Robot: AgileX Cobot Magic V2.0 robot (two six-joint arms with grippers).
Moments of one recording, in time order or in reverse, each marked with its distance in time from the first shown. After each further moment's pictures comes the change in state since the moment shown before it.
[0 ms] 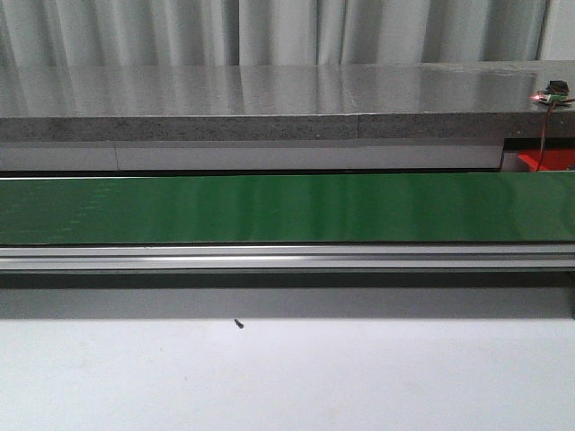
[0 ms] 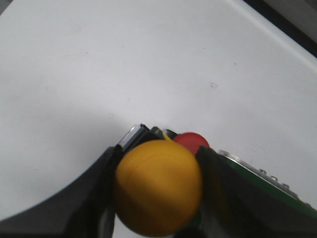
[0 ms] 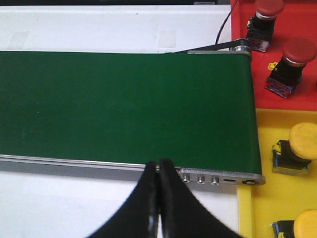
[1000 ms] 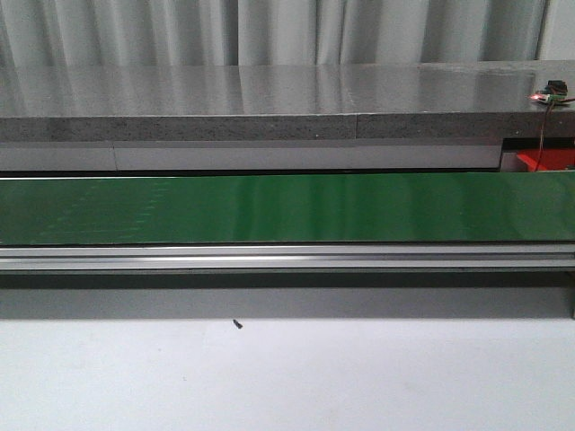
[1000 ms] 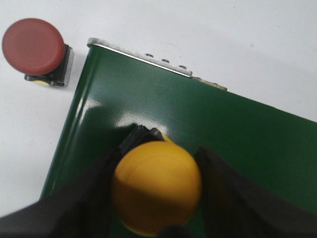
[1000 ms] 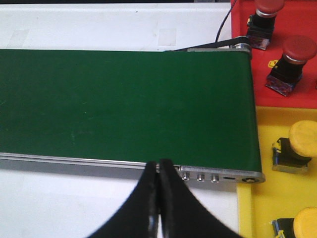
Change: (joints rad) left arm -0.227 -0.169 0.292 -0.002 -0.051 0.044; right arm 0.000 0.000 0.000 0.000 0.007 -0.001
